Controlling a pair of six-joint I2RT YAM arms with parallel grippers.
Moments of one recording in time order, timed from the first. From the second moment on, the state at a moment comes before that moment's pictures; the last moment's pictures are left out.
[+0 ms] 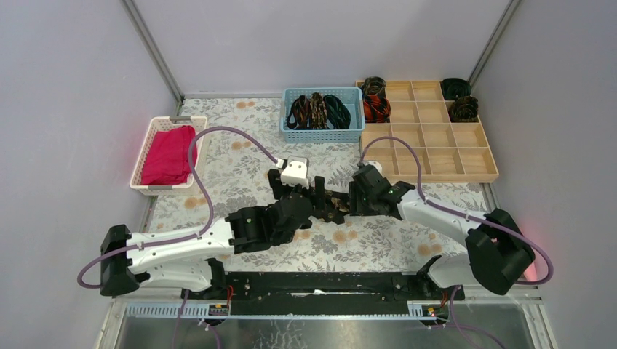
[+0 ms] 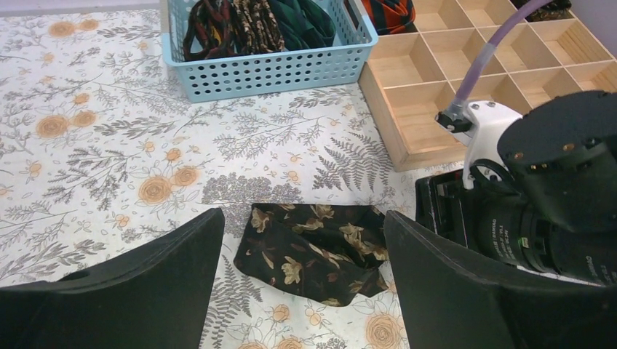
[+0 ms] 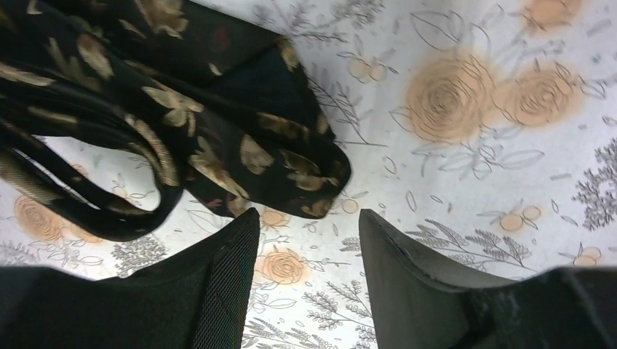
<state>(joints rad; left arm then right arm) -1.26 1.14 0.91 -0.19 -0.98 -0.46 0.70 1.38 0.78 -0.44 0.13 0.57</state>
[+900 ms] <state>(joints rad) -1.26 1.15 0.92 -0.17 -0.92 -0.45 0.59 1.36 0.56 -0.06 0.10 0.70</state>
